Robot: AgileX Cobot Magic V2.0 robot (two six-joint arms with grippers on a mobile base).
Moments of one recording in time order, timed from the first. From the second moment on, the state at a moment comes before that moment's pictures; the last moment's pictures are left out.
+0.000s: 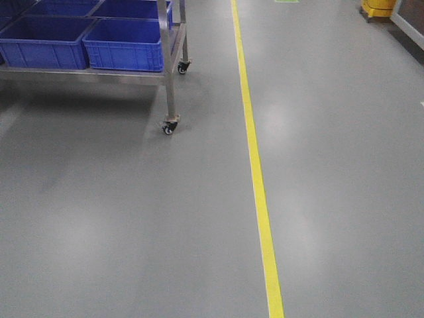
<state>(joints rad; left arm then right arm) 0.04 -0.01 0.03 0.01 0.10 -0.04 0.00 0.10 -0.26 -0.03 0.33 -0.02</state>
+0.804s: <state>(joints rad) 0.04 -0.01 0.03 0.01 0.10 -0.04 0.00 0.10 -0.26 -0.03 0.33 -0.02</state>
